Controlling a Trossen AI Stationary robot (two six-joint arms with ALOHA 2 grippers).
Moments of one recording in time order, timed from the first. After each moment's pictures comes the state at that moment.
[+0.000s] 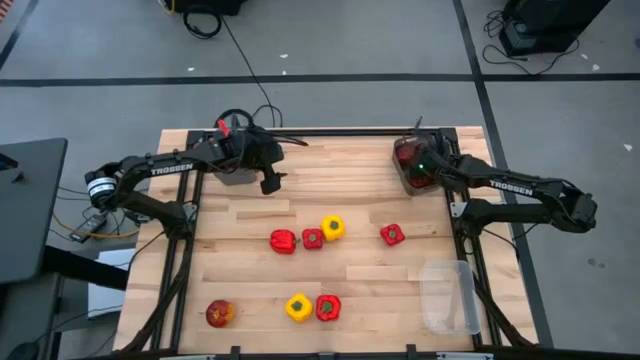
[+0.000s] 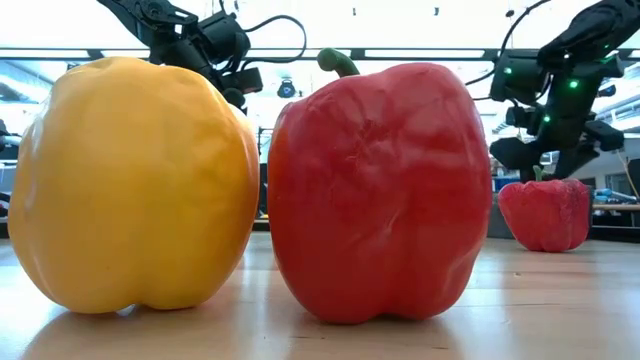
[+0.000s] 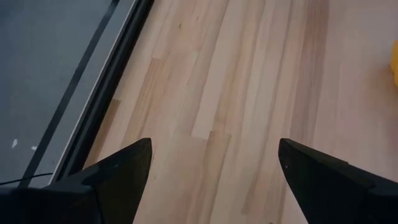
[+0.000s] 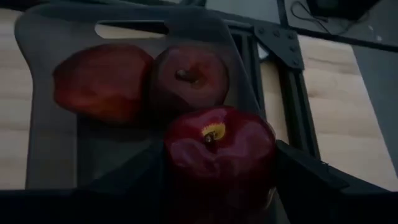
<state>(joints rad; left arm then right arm) 0.49 1.33 0.90 -0.35 -0.01 0.28 -0.60 0.97 0.52 -0.76 0.68 0.78</state>
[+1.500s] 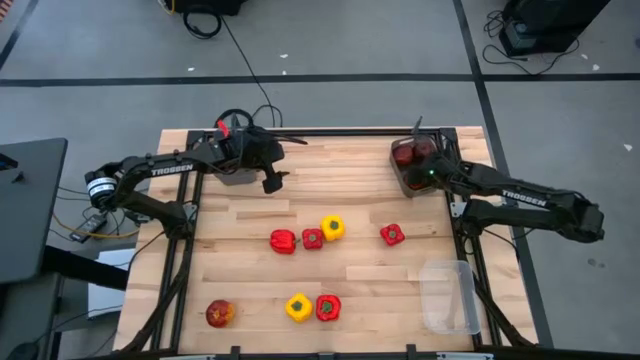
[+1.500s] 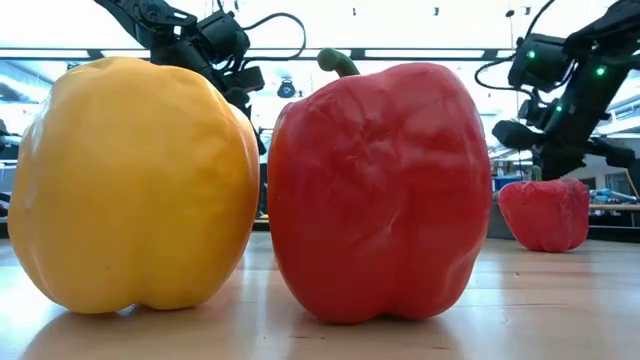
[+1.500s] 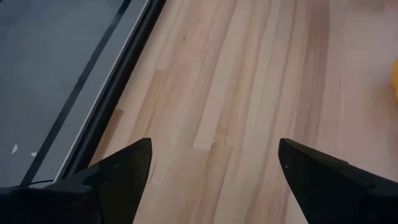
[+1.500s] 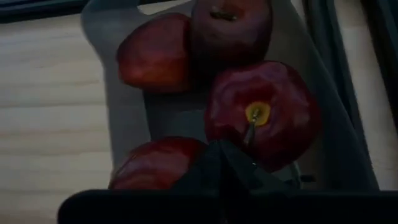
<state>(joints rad) 0.49 1.33 0.88 -0.29 -0.01 0.26 -0.55 0.79 0.45 -0.72 0.42 0.97</state>
